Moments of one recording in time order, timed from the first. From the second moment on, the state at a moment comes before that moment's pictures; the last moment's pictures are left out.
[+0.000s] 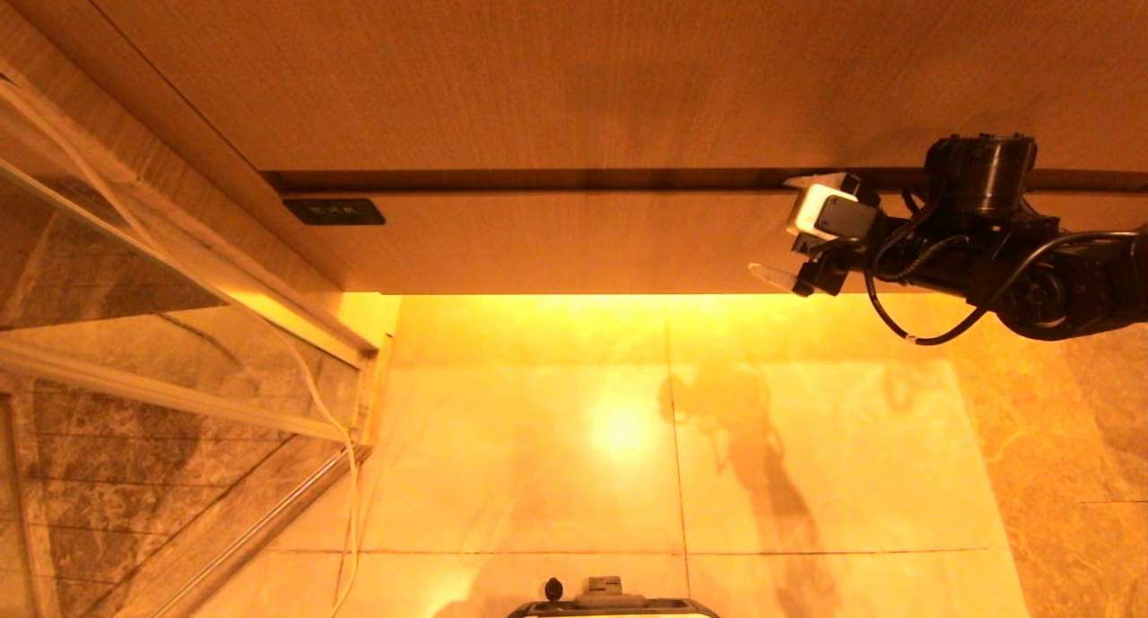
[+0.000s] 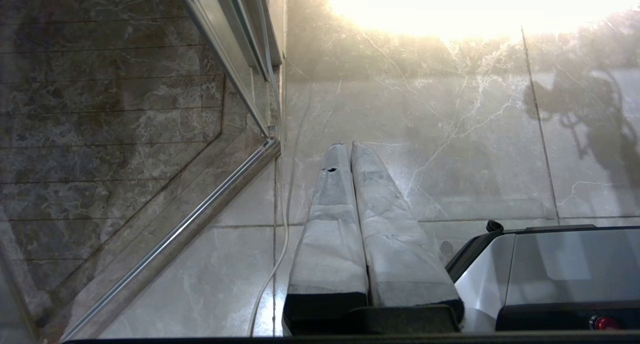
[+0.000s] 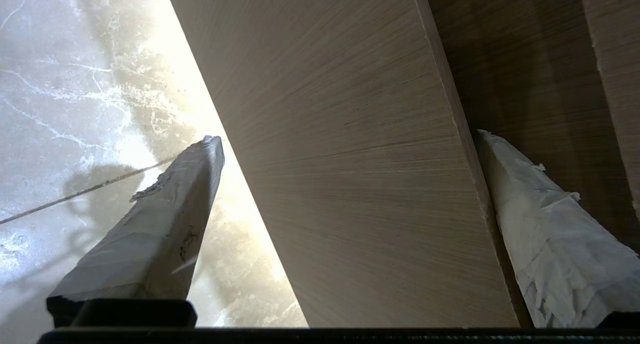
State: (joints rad) left arm 0.00 0.00 0.00 0.00 0.00 0.02; right arm 0.14 1.98 -1.28 -0.44 0.36 -1.12
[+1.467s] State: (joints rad) left arm 0.00 0.00 0.00 0.00 0.00 0.02; right arm 0.13 1.83 -1.12 0.13 0.32 -1.07
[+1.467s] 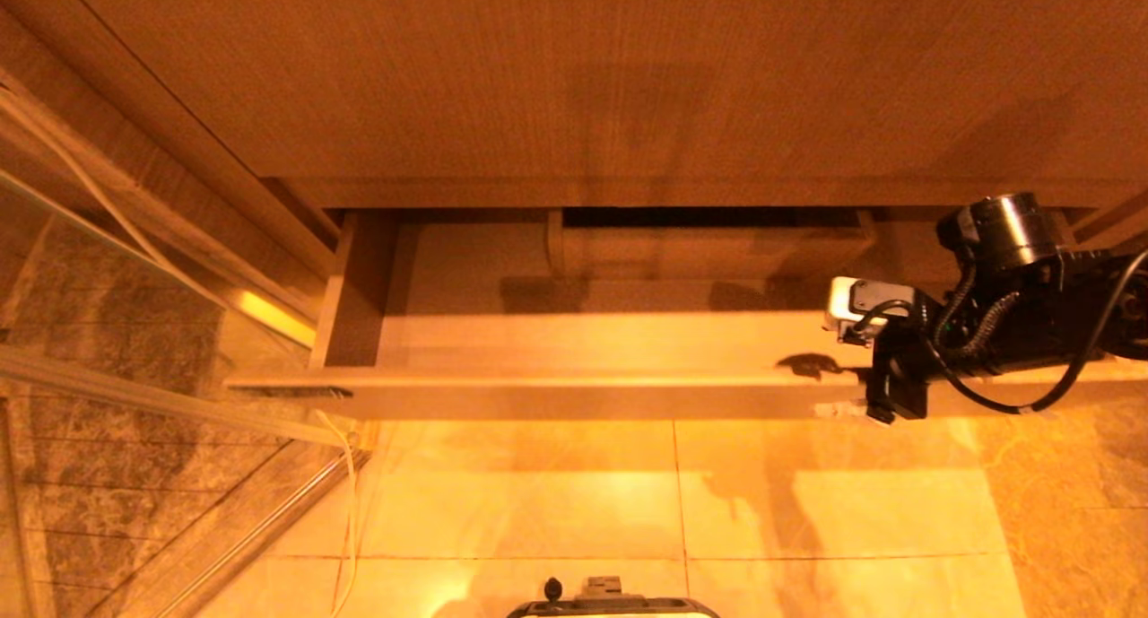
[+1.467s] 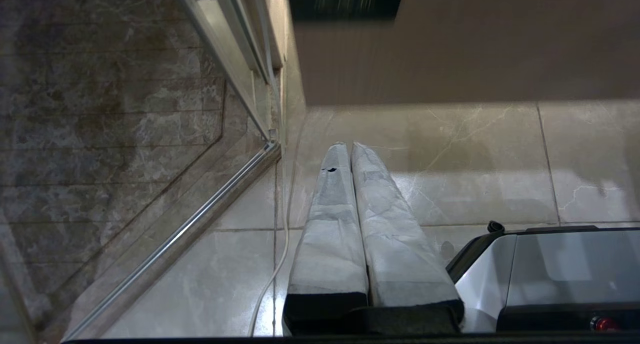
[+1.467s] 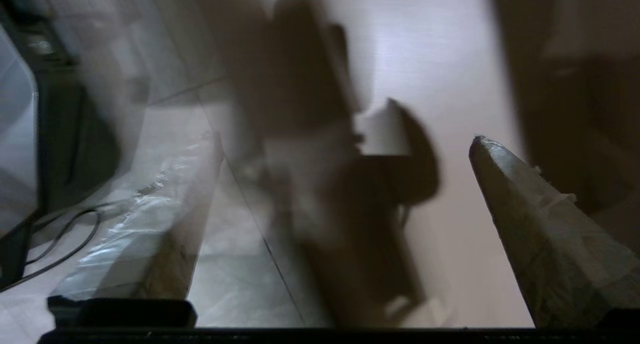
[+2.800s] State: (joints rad) left arm 0.00 0.00 0.00 0.00 0.00 0.02; right arm 0.13 1.83 -1.13 0.05 0.32 -1.08
